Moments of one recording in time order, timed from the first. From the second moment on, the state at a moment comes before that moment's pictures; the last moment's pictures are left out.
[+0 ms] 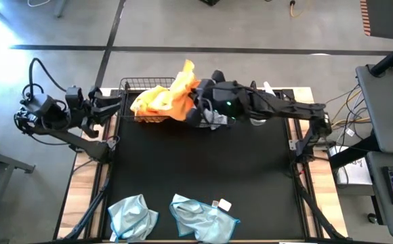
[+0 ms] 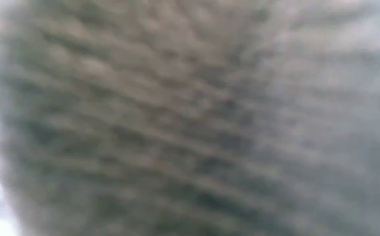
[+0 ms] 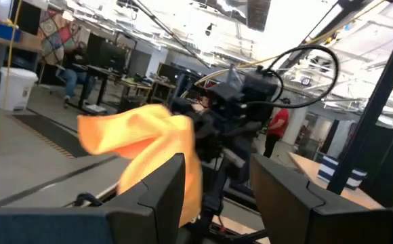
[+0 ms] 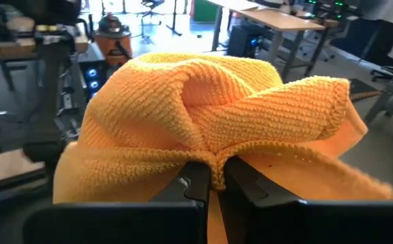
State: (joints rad) left arm -0.33 0.56 1.07 -0.28 -0.59 -0.24; right arm -0.04 1.78 2.02 -0.52 0.49 0.04
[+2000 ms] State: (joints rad) left arm -0.33 0.42 1.07 -0.50 -0.47 0.21; right arm -0.24 2.05 2.03 0.04 0.10 0.39
